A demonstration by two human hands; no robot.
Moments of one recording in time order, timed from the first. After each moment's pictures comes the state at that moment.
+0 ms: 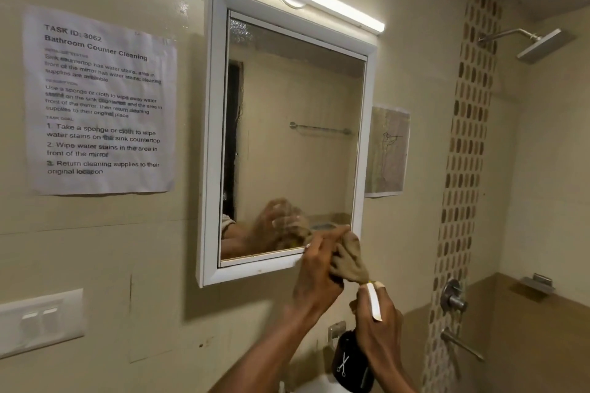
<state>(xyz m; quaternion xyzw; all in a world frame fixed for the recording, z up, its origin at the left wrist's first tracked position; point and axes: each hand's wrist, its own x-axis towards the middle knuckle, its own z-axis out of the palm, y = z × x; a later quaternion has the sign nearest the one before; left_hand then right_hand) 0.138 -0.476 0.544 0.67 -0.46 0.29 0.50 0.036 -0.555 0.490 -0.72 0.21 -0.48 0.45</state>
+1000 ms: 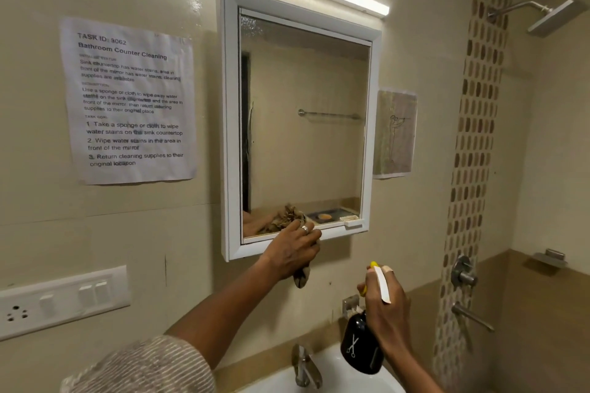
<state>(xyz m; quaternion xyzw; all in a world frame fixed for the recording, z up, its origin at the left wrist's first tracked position) 0.187 -0.397 0.553 0.70 -0.51 0.45 -0.21 0.009 -0.527 0.485 -0.71 0.21 -0.47 0.48</state>
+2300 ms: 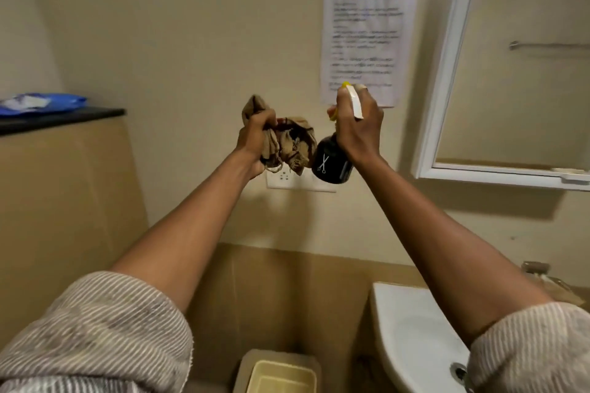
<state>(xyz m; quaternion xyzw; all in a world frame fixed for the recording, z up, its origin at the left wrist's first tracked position) 0.036 0.015 0.624 0.62 -0.01 0.10 0.78 0.032 -0.178 0.649 -0.68 -0.18 -0.36 0.61</state>
